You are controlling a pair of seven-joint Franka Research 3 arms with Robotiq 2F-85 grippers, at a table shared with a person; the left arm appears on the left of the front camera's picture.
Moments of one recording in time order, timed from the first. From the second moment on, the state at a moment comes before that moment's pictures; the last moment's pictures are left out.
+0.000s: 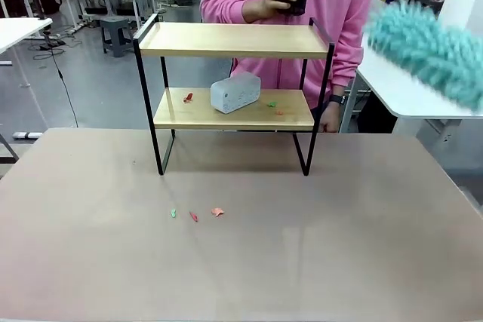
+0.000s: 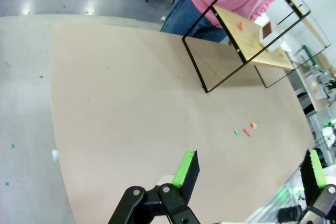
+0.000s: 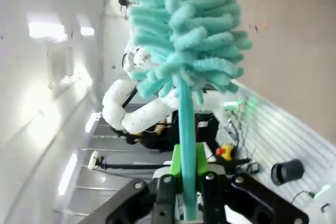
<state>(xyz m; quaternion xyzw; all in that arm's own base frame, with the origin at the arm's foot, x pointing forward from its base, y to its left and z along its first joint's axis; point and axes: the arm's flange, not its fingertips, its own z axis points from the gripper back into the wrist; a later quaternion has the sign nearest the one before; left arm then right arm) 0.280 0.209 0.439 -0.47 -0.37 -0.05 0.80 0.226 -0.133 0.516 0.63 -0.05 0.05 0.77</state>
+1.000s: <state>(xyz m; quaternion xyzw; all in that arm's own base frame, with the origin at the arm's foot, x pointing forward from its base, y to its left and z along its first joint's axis) 0.280 0.209 0.439 -0.47 -0.37 -0.05 0.80 0.211 -0.127 0.455 0.65 0.06 0.02 0.76</state>
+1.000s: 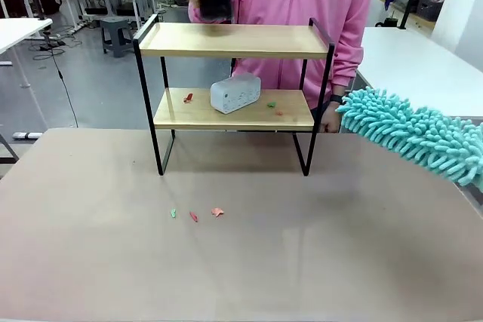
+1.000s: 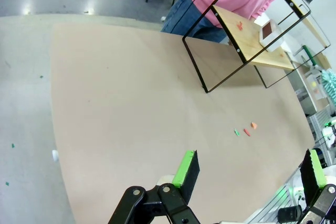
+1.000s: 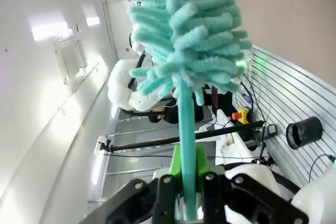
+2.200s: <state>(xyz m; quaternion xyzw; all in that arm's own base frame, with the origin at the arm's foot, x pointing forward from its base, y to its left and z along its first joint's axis) 0.280 0.209 0.439 -0.47 -0.37 -0.05 0.80 0.211 -0.127 0.455 0.65 0.06 0.02 0.76</state>
